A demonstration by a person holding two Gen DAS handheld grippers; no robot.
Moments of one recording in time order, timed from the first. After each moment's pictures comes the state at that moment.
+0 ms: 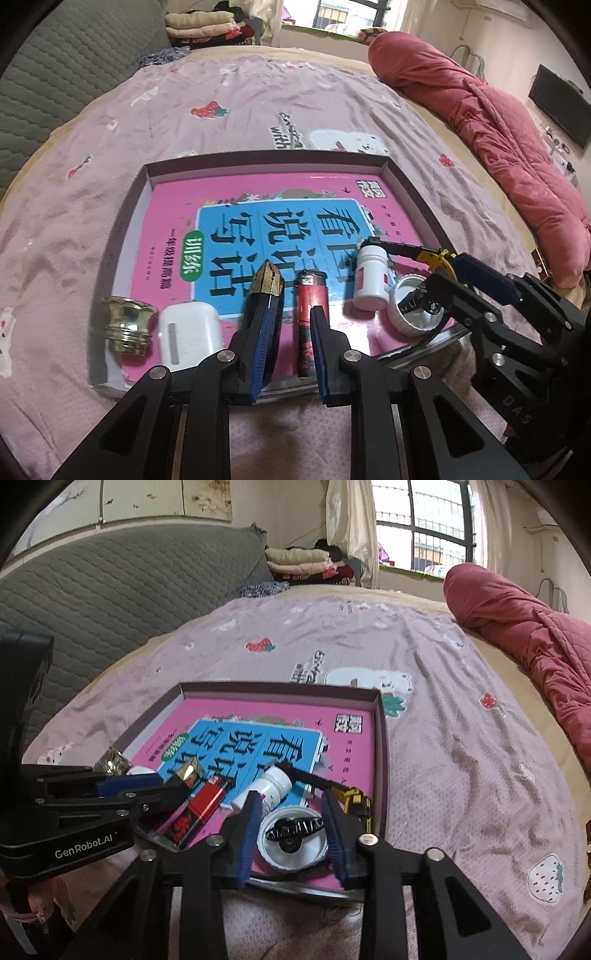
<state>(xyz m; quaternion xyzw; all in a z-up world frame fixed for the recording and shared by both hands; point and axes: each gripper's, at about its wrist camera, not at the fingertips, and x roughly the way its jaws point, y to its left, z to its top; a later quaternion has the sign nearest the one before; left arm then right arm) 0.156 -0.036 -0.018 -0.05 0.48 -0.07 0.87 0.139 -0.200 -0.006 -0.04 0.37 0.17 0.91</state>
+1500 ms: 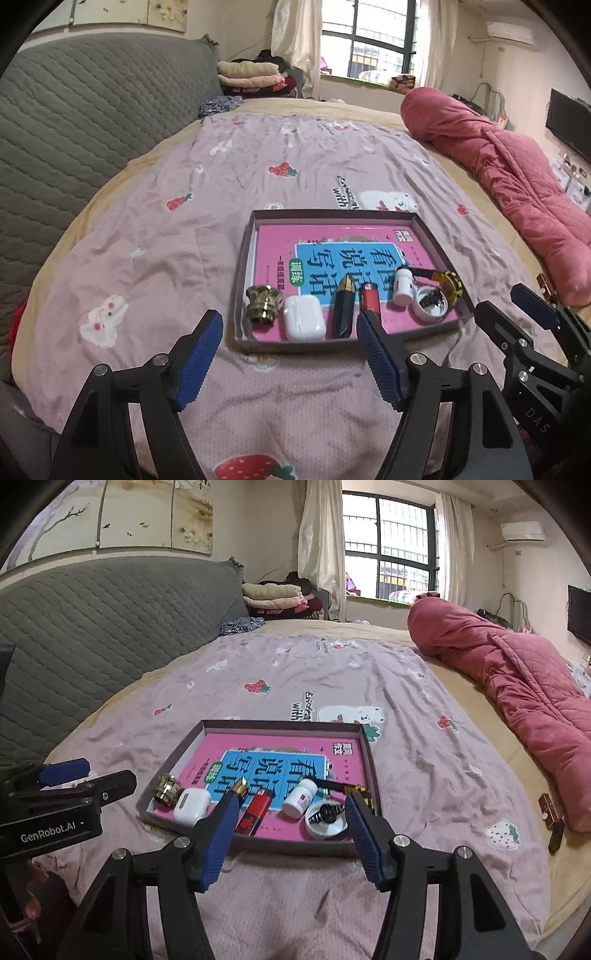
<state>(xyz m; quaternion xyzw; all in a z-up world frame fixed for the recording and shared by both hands) 0.050 0.027 0.065 -0.03 0.39 0.02 0.92 0.048 -0.167 0.061 -0.03 0.32 0.10 0.94</state>
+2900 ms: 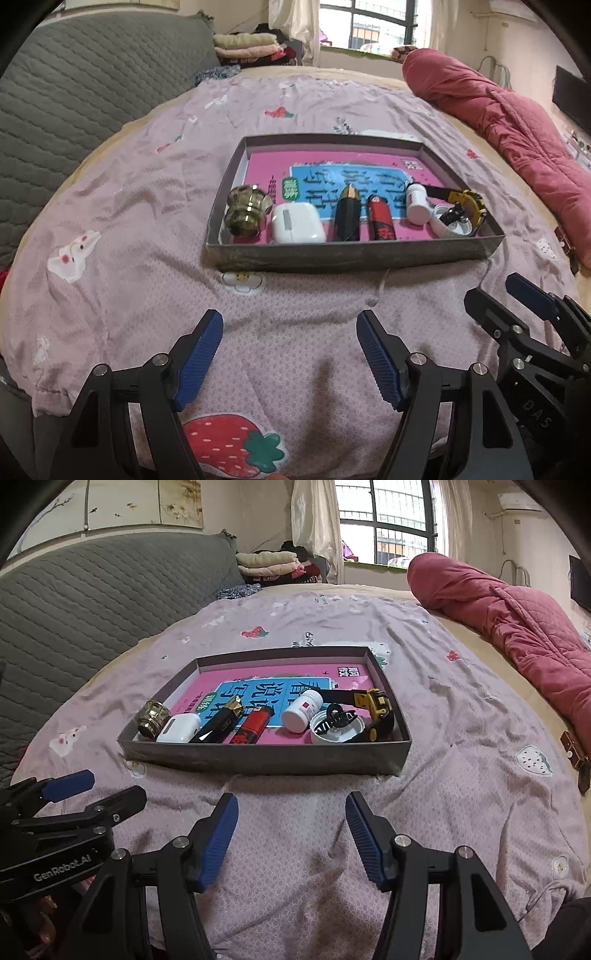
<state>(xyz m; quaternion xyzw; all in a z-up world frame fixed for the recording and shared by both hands) 0.032 0.007 -0.023 -0.02 0.44 0.02 0.90 0.034 -0.173 -0.021 -0.01 0.38 0.11 0.92</state>
